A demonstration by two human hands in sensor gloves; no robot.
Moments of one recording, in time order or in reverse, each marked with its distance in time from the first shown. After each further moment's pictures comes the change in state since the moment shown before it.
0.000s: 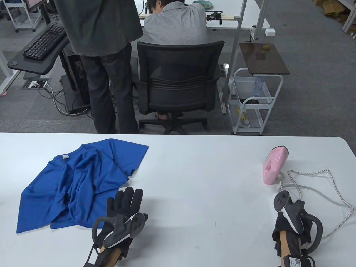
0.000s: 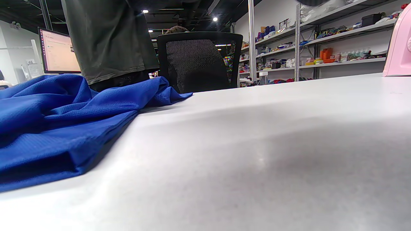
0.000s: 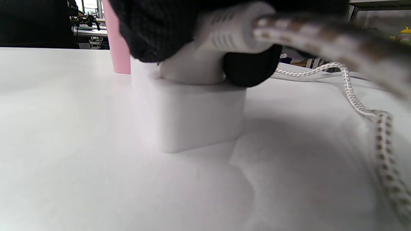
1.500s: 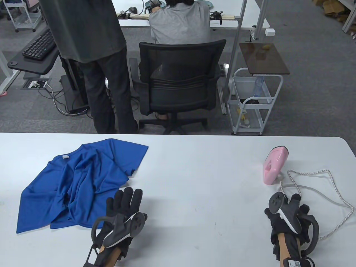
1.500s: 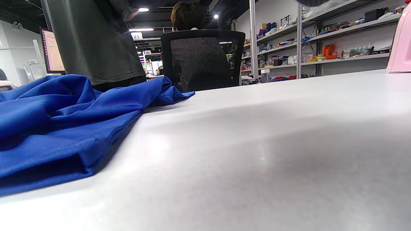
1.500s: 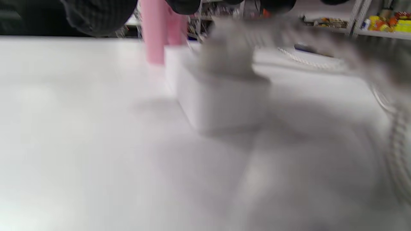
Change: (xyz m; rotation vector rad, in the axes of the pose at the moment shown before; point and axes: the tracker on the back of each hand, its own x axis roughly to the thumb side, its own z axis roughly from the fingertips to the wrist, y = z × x) left_hand -0.002 0.001 -0.001 -0.009 0.008 -0.009; right_hand 0.013 -0.021 0.019 0.005 -0.141 -0.060
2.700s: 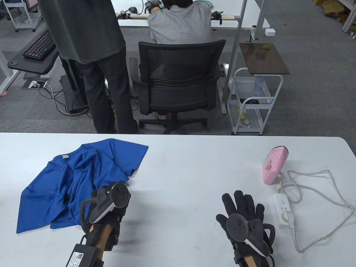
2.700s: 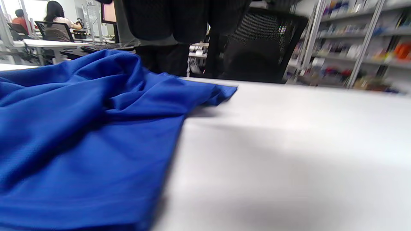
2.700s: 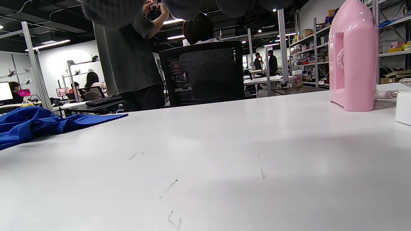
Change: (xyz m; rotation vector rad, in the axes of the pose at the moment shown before) left_hand -0.051 0.024 -0.041 -0.227 0.213 0.093; right_hand 0.091 -0.004 0.096 -0.197 -0.527 -0.220
